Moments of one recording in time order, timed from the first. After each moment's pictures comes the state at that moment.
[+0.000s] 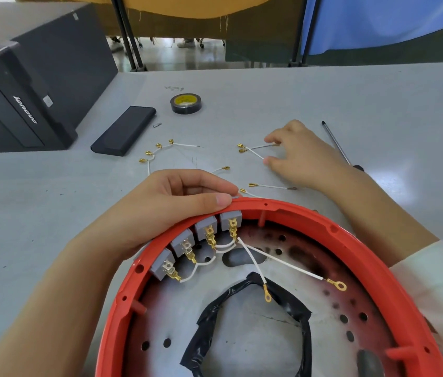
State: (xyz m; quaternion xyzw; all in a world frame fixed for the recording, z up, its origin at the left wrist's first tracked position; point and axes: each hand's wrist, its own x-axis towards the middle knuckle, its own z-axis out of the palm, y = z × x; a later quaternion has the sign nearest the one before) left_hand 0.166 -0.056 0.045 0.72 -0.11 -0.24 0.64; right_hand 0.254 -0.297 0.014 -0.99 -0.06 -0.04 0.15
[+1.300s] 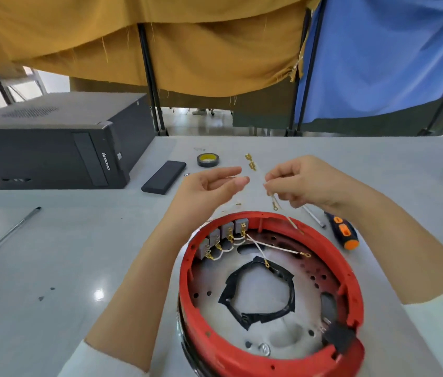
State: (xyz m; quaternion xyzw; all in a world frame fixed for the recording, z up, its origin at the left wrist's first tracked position) left_hand 0.137 -0.066 0.086 0.74 -0.14 -0.01 0.66; right_hand 0.145 -0.268 0.121 -0.86 -0.10 0.06 0.49
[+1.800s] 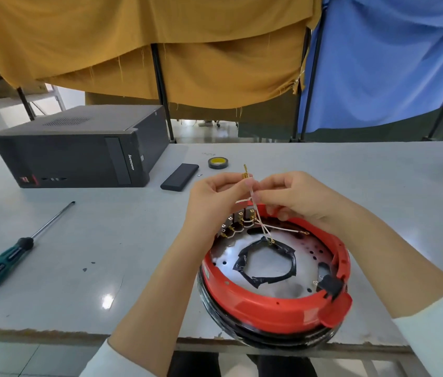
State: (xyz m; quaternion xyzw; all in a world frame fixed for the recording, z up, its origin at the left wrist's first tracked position) left_hand 0.073 -0.071 0.093 0.64 -0.09 0.03 0.76; right_hand 0.082 -0.236 0.109 -0.82 -0.11 0.06 0.56
